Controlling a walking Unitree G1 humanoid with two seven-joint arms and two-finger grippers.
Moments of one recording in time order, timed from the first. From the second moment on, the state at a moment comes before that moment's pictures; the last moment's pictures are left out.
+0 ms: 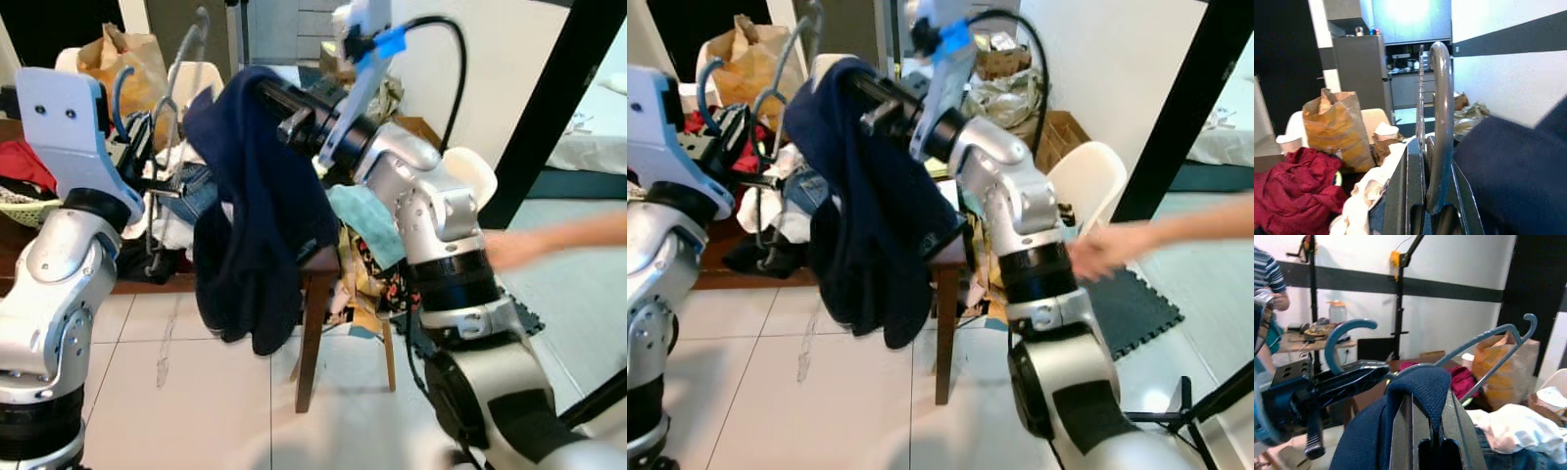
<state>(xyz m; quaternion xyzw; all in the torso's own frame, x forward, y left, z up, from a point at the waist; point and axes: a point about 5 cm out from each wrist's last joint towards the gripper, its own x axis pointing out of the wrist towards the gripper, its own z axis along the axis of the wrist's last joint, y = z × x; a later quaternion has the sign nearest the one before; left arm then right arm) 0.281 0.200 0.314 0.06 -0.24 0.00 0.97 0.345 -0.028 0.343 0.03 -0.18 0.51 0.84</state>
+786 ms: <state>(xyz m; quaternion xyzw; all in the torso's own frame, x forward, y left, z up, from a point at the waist) 0.282 0.204 0.310 0.08 -0.22 0.03 0.97 0.327 -0.022 0.339 0.00 -0.20 0.56 0.80</state>
